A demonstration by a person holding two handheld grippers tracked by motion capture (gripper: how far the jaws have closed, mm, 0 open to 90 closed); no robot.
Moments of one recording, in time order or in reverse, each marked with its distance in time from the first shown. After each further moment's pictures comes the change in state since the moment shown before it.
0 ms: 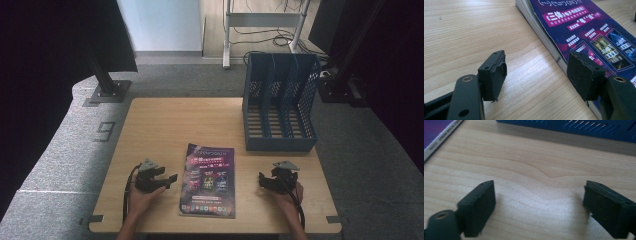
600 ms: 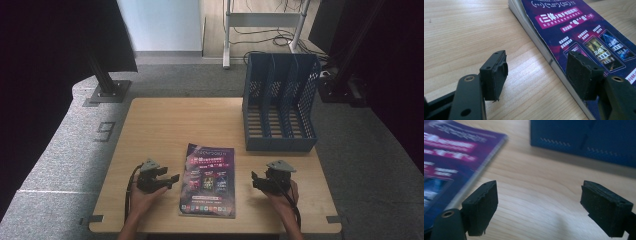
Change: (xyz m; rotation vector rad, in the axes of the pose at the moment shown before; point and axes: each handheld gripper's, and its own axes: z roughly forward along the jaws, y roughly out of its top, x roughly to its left) left arm -0.006 0.004 0.001 -0.006 -0.018 0.011; right arm 0.030 0.017 -0.031 -0.096 0.086 -0.062
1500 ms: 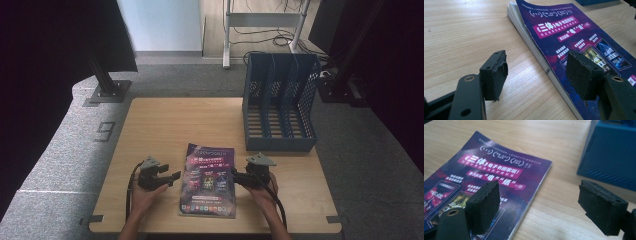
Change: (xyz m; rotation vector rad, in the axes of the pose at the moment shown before) left arm -0.001 0.006 0.002 -0.026 -0.016 -0.017; right arm 0.051 0.025 0.020 -0.056 0.135 -0.018
